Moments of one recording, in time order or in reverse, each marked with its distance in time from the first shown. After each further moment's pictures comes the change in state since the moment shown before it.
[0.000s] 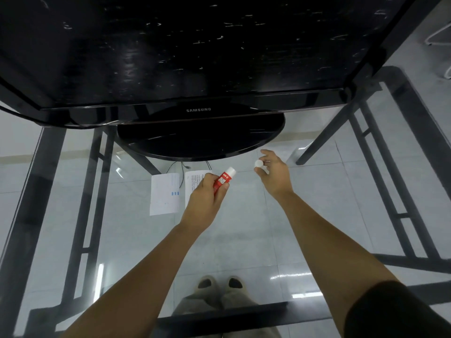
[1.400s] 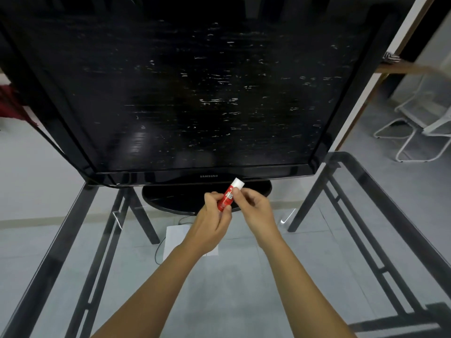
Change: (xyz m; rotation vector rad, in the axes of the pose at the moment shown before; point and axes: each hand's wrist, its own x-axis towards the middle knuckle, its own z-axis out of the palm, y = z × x) left_hand -0.031 0.084 -0.091 -0.256 0.125 0.429; right_hand -0.112 -0.175 -0.058 0.624 -0.026 -0.205
